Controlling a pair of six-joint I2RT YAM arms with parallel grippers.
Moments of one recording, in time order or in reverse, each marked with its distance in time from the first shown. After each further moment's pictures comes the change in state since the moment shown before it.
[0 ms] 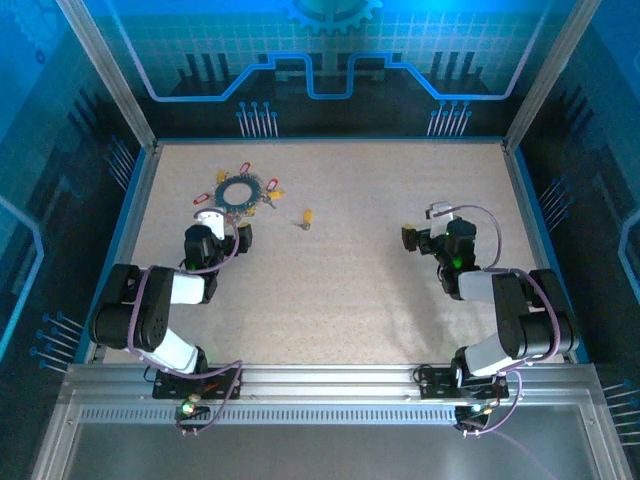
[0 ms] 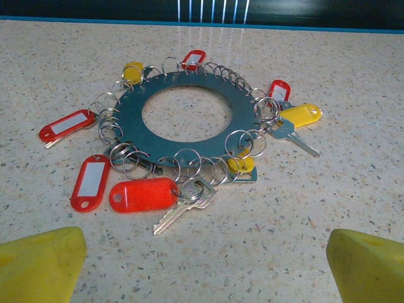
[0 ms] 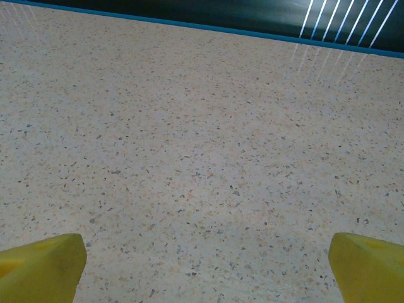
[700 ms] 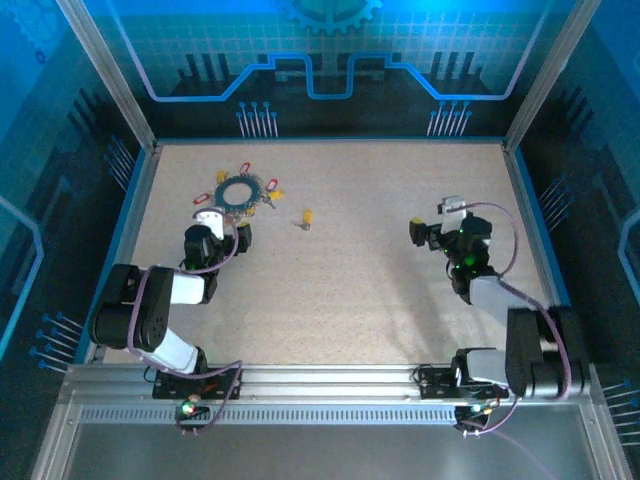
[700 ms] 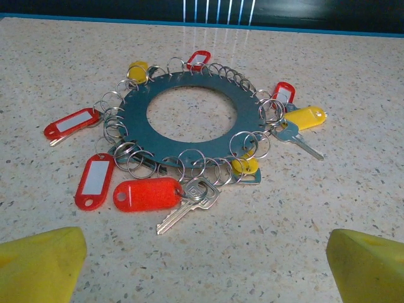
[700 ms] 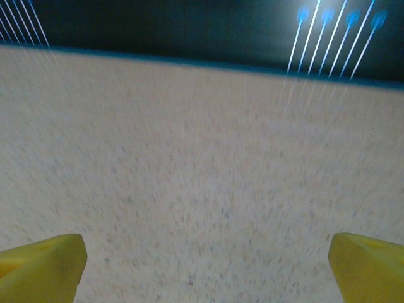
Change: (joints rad) left arm 0.000 0.000 0.000 0.001 -0.018 -0.016; right arm -0.057 -0.270 0.014 -0.185 -0.080 0.022
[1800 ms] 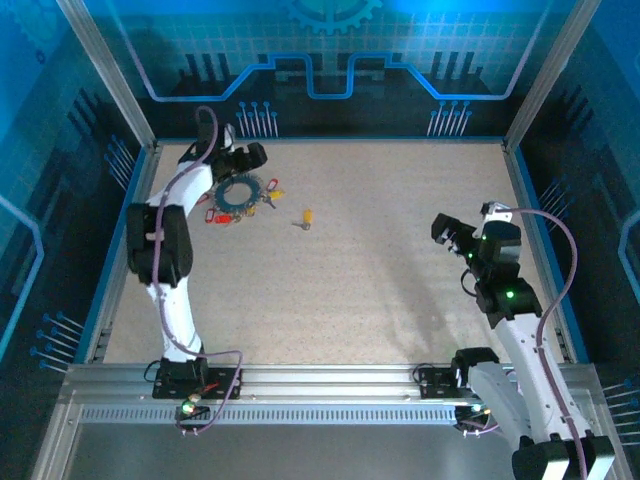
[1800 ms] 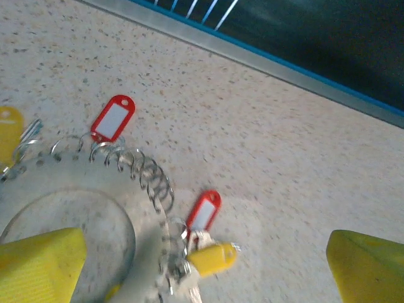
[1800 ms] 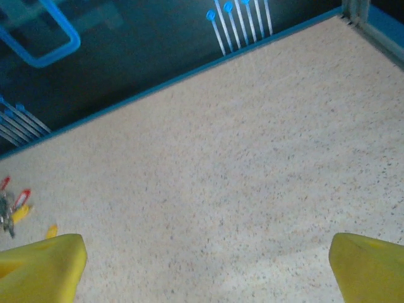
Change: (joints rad) left arm 0.019 0.564 1.341 -1.189 0.237 -0.336; right arm 0.042 -0.496 0.232 -0.859 0.193 0.492
